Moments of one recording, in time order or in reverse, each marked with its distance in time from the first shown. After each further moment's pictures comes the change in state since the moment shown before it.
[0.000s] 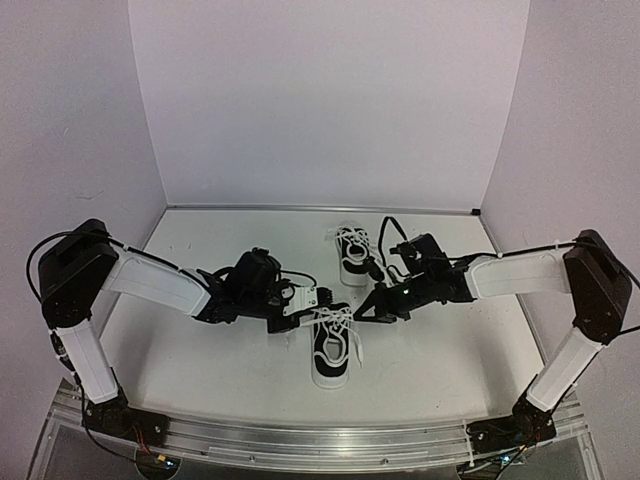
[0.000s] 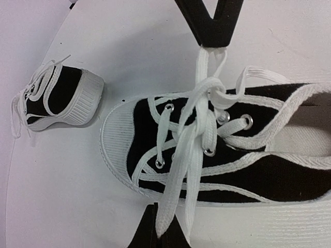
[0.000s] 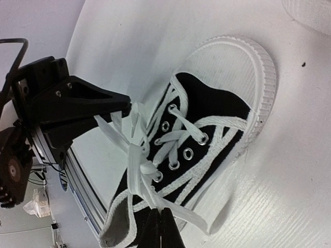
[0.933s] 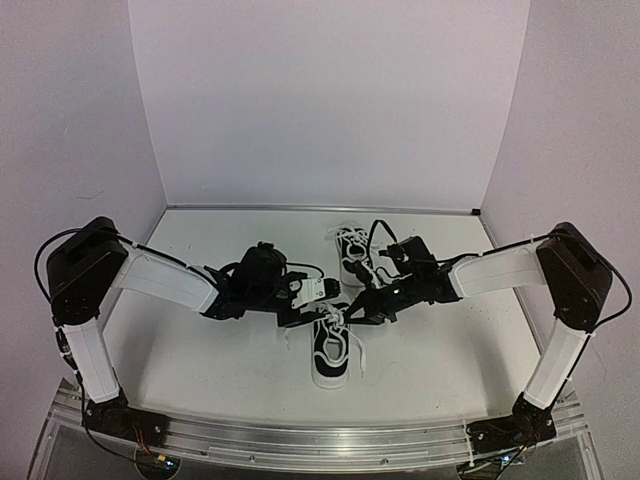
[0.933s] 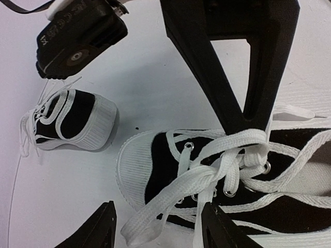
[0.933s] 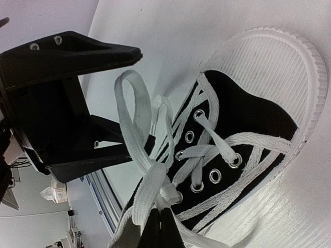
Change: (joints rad) left arm 0.000 0.042 0.050 0.069 0.030 -0.022; right arm 0.000 0.125 0.039 0.097 -0.159 0.020
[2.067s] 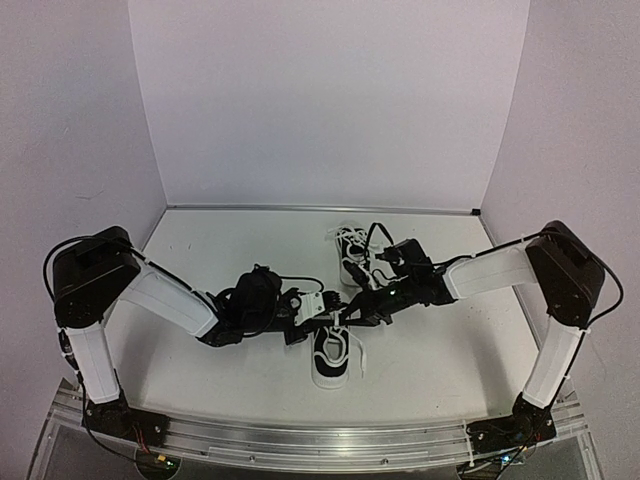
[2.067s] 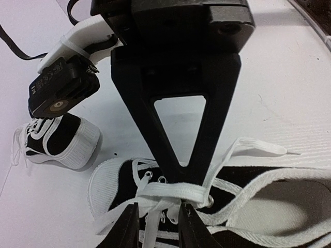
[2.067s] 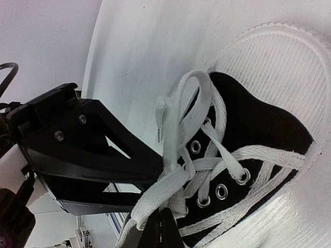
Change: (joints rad) left arm -0.079 0.032 -0.153 0.344 -0.004 -0.144; right arm 0.000 0.049 0.008 0.058 -0.041 0.046
